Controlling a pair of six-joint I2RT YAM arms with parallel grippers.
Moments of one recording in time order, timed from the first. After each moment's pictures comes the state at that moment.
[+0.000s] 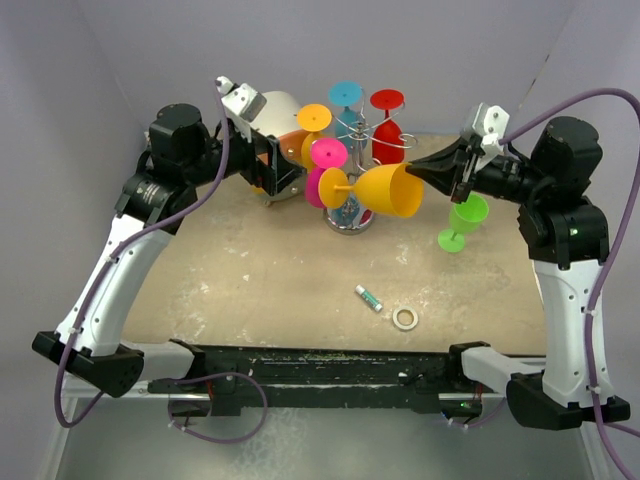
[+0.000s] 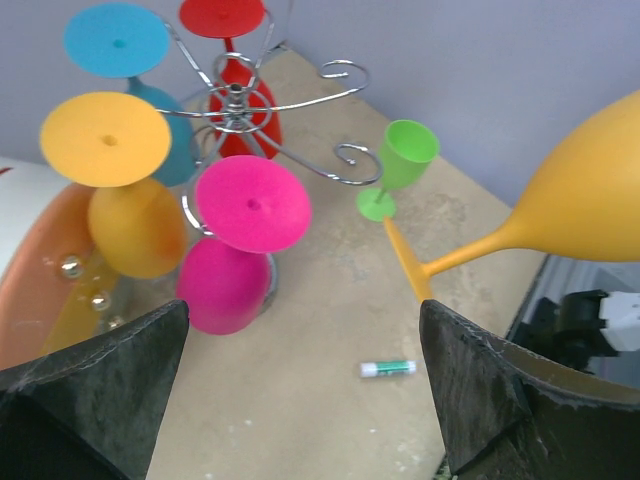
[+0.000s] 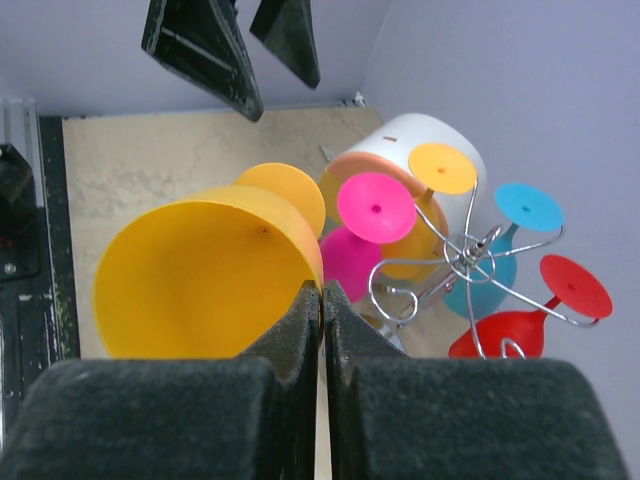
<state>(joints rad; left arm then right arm) -0.43 1.30 1.65 -0.54 0.50 -0.11 0.12 1.13 1.72 -0.70 -0.99 -0.36</state>
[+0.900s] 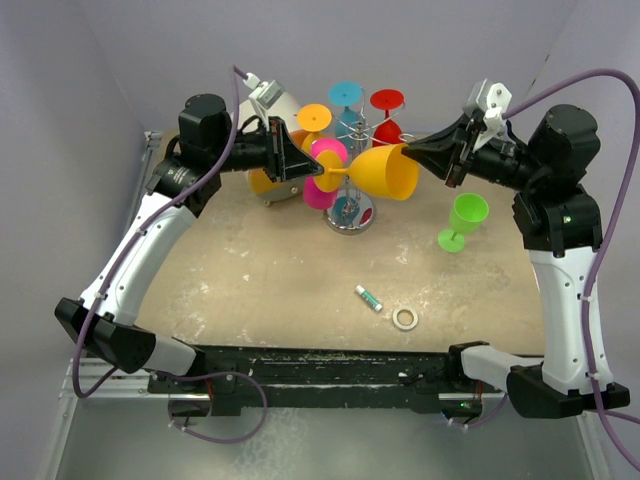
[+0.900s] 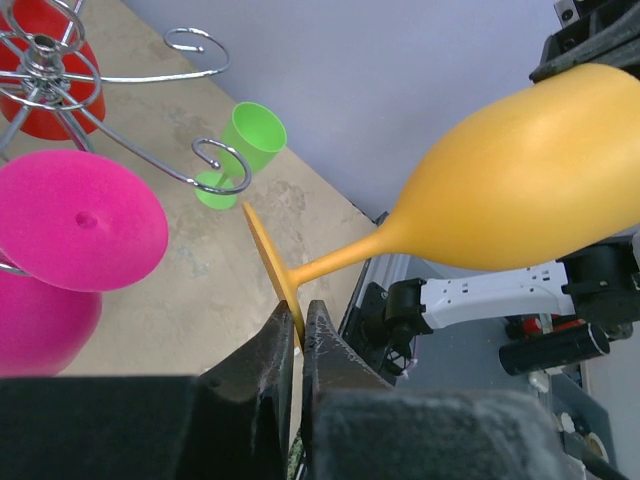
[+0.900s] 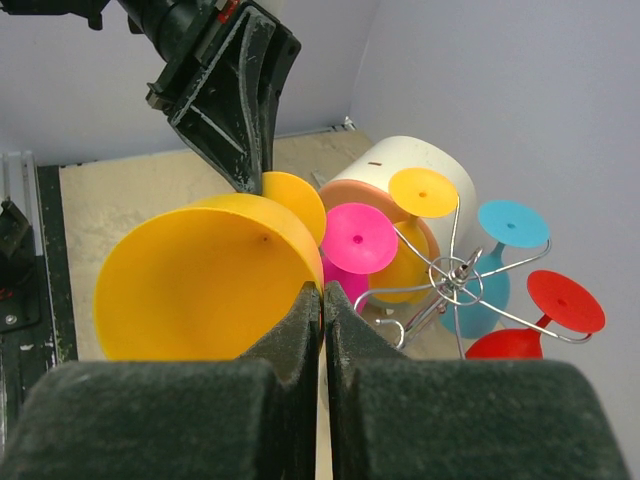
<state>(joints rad) -0.43 1.43 1.64 -0.38 0.82 -0.48 0.14 1.17 1.75 -0.57 -0.93 -0.21</state>
